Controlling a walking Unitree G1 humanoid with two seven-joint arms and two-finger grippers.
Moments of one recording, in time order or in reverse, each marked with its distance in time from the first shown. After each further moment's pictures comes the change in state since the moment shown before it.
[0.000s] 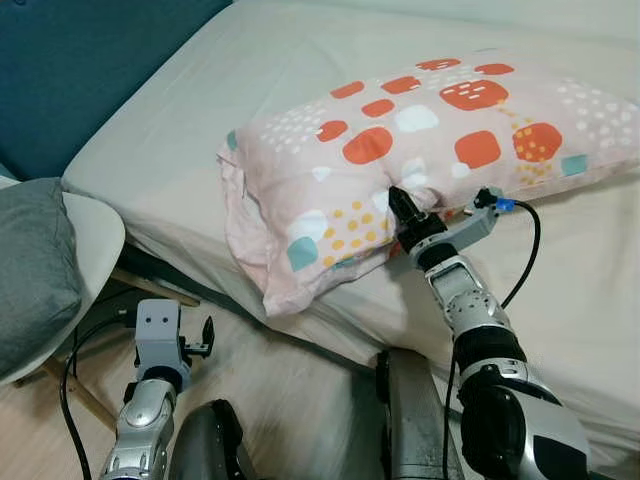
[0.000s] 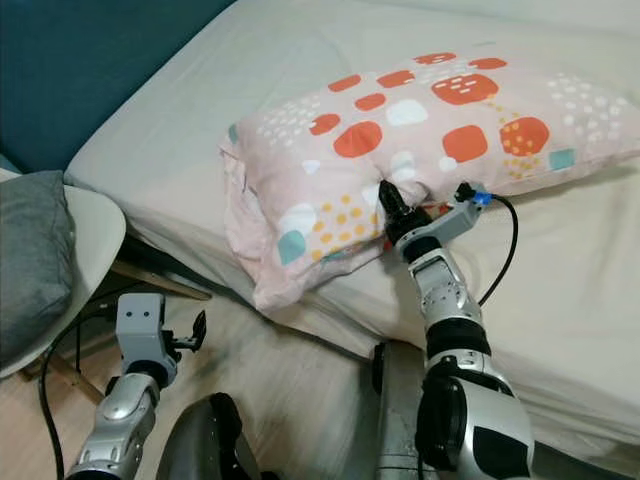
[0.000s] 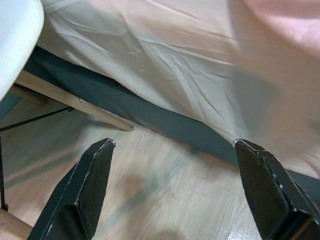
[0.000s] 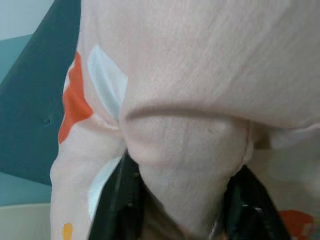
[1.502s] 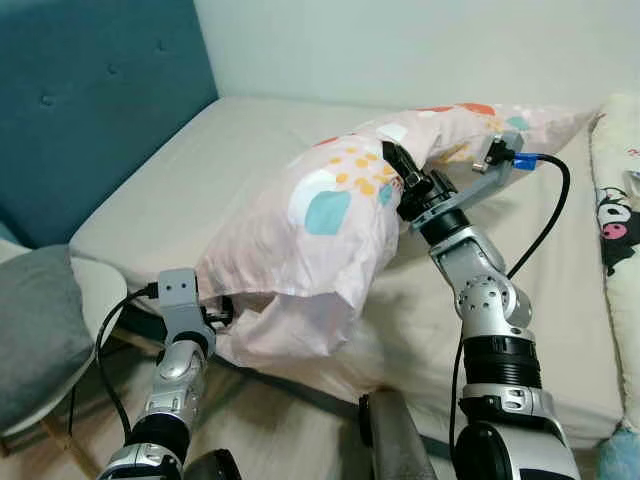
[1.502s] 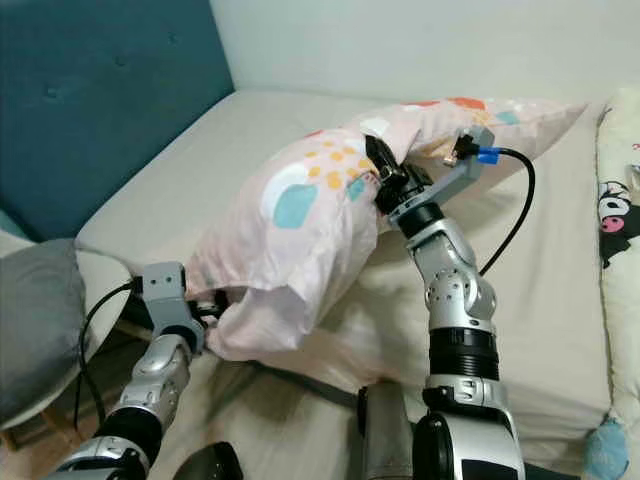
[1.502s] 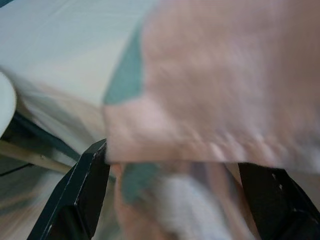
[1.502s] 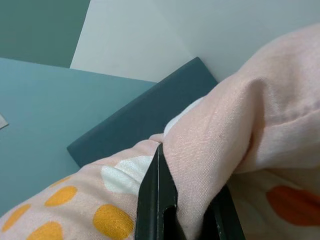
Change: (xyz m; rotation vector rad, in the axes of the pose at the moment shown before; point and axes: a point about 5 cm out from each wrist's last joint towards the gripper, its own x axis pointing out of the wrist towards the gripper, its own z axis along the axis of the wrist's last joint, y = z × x) left arm 0.041 -0.034 0.012 -0.166 0.066 0.024; right arm -0.008 0.082 0.026 -0.187 -0.054 0.369
